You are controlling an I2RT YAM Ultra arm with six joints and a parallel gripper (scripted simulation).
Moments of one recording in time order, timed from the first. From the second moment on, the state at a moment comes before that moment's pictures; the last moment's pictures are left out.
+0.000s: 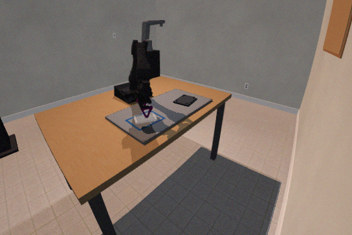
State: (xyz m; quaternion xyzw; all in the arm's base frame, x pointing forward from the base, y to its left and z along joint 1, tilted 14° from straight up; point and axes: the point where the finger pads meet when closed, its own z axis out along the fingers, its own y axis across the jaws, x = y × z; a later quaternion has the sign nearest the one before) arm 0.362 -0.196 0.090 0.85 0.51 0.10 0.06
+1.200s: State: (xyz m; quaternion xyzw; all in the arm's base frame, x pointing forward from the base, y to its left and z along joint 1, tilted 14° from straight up) arm 0.373 -0.198 0.058 0.85 0.51 0.10 0.07
